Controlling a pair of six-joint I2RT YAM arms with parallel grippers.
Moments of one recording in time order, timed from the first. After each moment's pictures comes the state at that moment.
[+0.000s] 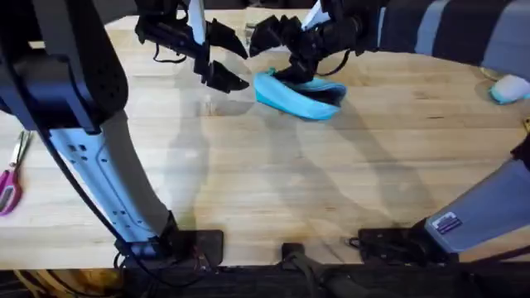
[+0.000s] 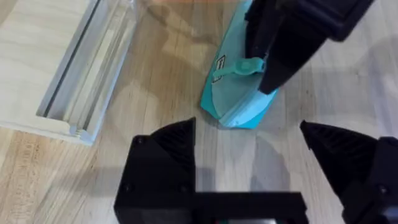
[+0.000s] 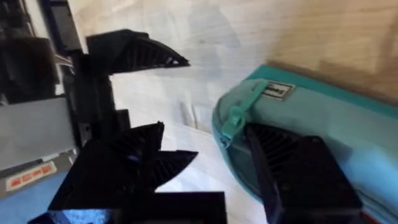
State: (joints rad) left arm 0.04 2.16 1.67 -1.15 1.02 1.49; right arm 0.41 1.86 1.33 -0.32 -0.52 0.90
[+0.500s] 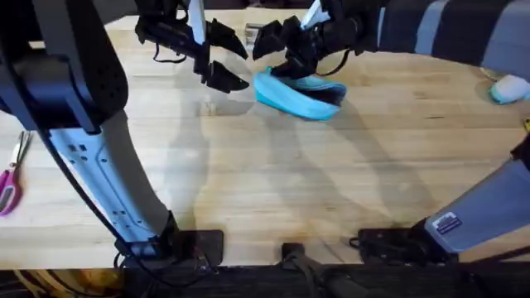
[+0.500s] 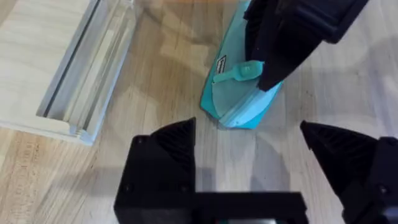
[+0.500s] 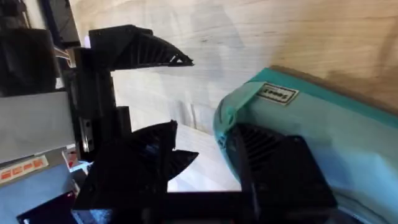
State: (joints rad) left arm 0.04 2.16 1.67 -1.15 1.02 1.49; right arm 0.41 1.86 1.33 -0.30 -0.52 0.86
